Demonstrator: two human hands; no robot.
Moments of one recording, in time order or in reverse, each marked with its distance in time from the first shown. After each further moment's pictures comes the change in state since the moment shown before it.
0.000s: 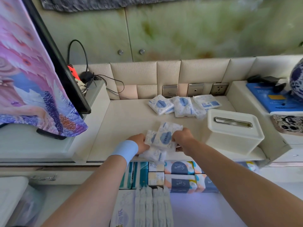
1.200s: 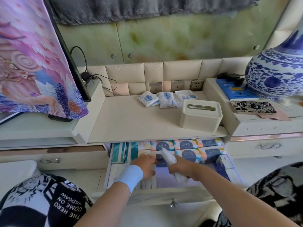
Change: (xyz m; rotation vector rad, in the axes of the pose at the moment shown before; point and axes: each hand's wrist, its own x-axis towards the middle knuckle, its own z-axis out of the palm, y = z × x) left_hand -0.138 0.019 0.130 0.239 -0.031 0.361; right_hand -0.134 0.141 -0.081 -0.544 -0.351 -0.004
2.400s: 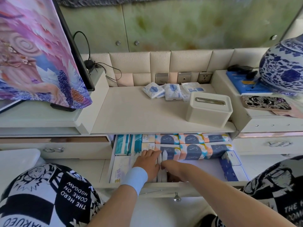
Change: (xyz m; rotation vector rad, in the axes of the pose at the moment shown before) left_hand 0.010 -0.016 0.045 0.012 0.185 -0.004; right_hand 0.032 -0.010 0.055 -0.058 -0.035 0.231
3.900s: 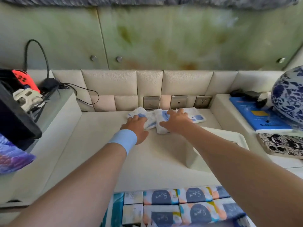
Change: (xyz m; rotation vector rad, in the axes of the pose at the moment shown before) left_hand 0.250 -0.036 -0.196 0.009 0.183 -0.093; right_hand 0.113 -0.205 -0.250 -0.541 0.781 -0.241
